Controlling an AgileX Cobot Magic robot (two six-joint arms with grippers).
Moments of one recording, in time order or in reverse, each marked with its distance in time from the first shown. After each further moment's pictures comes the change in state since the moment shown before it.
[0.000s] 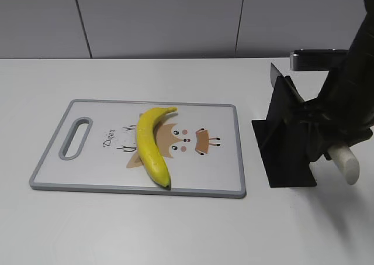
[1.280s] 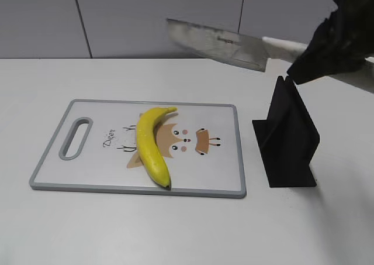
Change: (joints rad) left arm -0.009 0.297 -0.034 -0.152 -0.316 0.295; right arm 0.000 -0.248 -0.112 0.242 -0.063 -0.827
